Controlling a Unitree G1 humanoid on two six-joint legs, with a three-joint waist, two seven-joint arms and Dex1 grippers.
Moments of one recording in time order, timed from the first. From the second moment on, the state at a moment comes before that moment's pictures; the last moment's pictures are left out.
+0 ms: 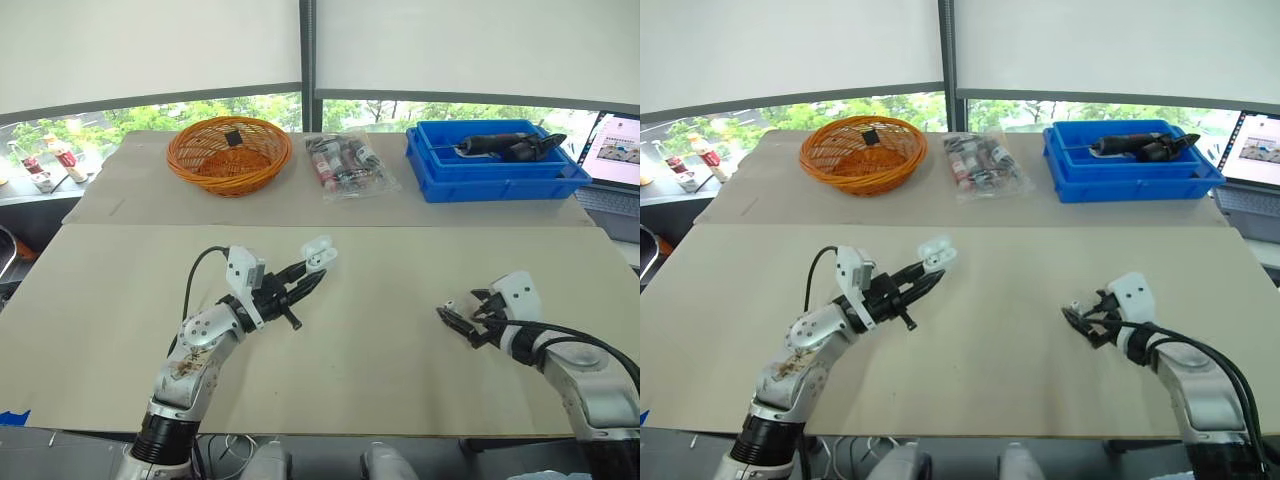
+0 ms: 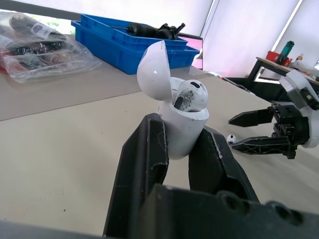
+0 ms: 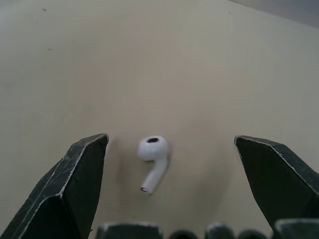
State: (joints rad) left arm -0.23 0.32 -0.08 -0.25 -0.34 0.23 -0.66; right arm -0.08 -0.65 -0.16 -0.07 0.29 0.41 0.60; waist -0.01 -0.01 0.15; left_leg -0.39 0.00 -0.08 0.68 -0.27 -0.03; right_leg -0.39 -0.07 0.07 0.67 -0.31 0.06
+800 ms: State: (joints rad) left arm -0.20 0.32 -0.09 -0.27 -0.34 0.24 -0.65; right arm -0.06 -0.85 -0.07 -0.22 0.31 0.44 0.92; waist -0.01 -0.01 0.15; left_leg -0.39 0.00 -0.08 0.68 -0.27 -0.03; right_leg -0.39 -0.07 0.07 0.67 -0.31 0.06
